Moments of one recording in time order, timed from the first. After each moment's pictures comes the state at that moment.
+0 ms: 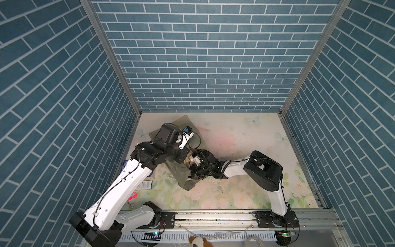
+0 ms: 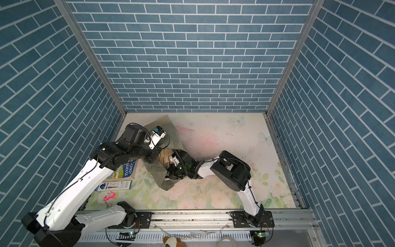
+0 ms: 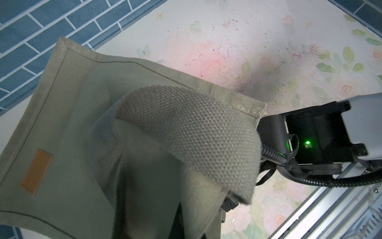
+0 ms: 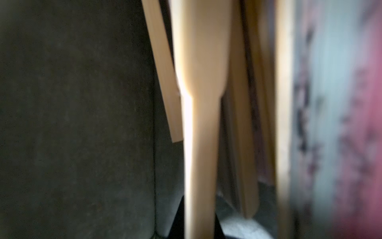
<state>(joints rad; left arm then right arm) -0.56 1.11 1.30 -1.04 0.04 0.09 1.03 2.05 1.06 0.40 -0.64 1.13</state>
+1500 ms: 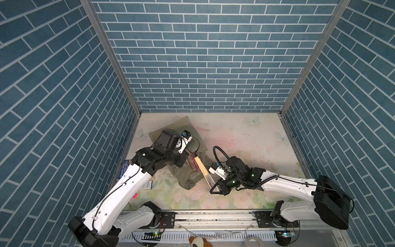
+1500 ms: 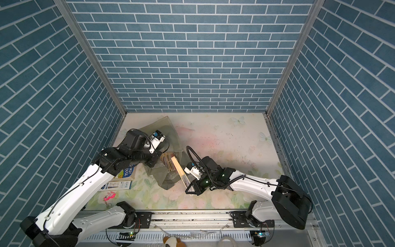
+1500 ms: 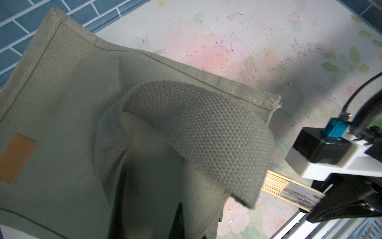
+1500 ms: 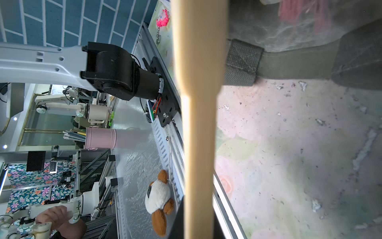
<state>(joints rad) -0.56 1.05 1.17 -0.97 0.03 0.04 1.02 1.26 0.62 -0.14 -0.70 0.49</state>
